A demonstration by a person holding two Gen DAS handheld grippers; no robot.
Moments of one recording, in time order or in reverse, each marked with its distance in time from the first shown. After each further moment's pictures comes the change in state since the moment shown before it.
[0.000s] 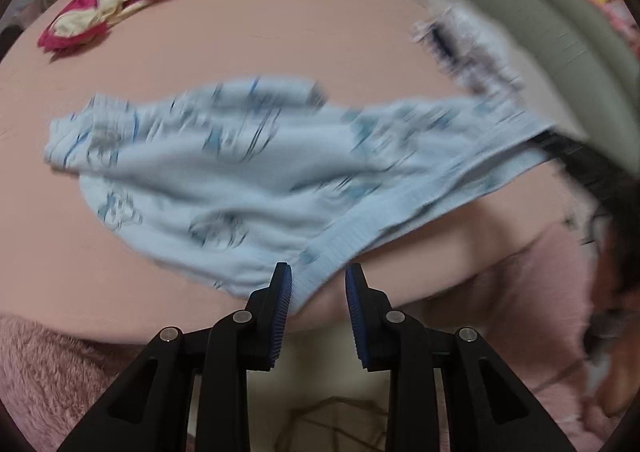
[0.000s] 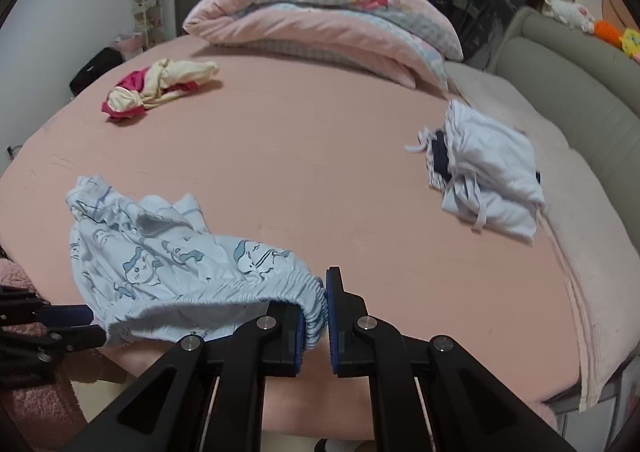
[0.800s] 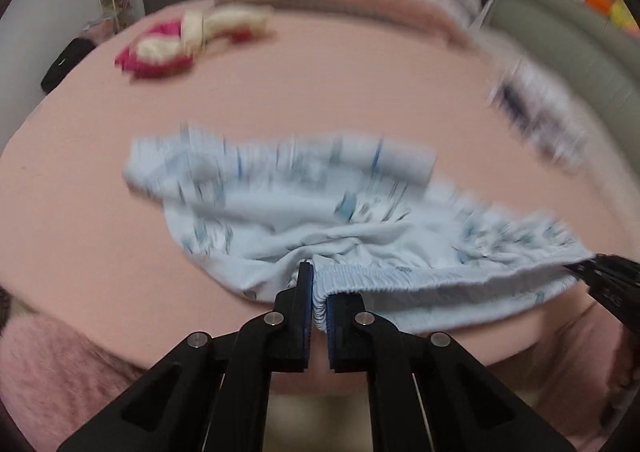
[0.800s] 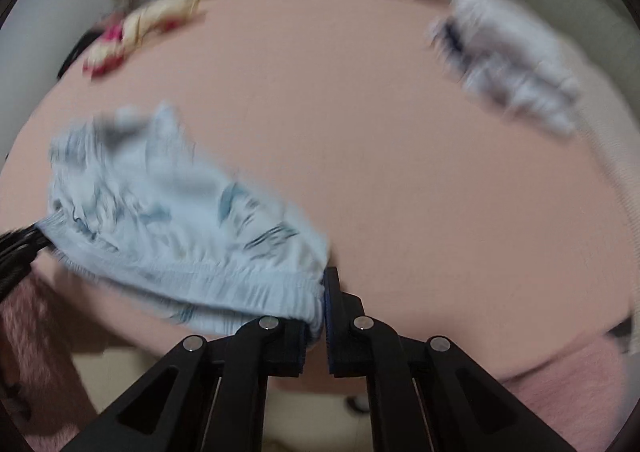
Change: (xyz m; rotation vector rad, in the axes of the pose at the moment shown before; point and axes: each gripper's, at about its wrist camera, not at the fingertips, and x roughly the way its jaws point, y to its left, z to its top) left arm -0.028 0.027 0.010 -0.096 -0.320 0.173; right arm 0.045 -0.019 -0.049 0.103 0.160 0.064
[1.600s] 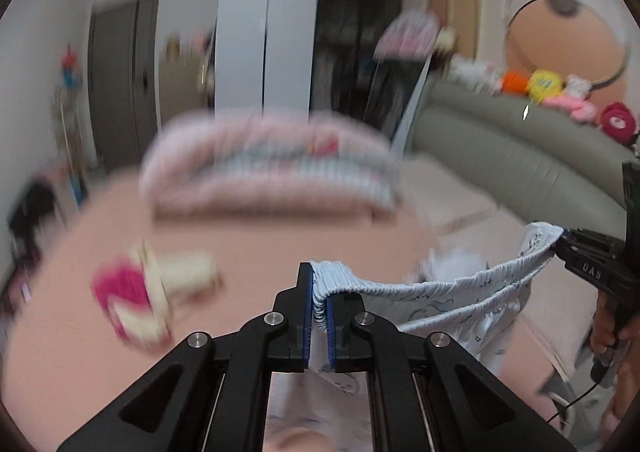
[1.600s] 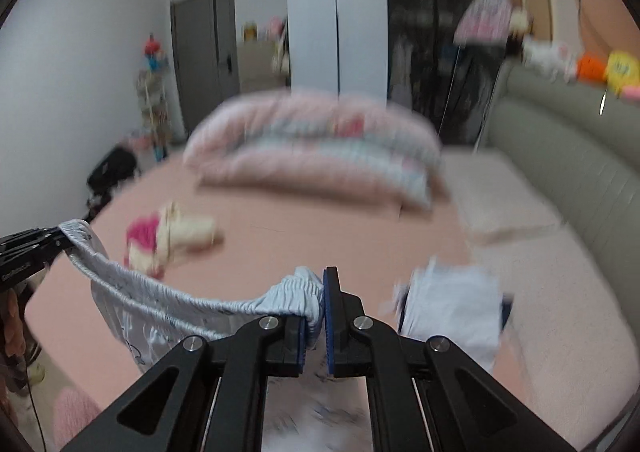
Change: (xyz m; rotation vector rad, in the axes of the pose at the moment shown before) left arm -0.194 -0.061 0.247 0.223 -0.465 -0.142; right arm -0.252 -0.035 0.214 -0.041 -0.510 0.048
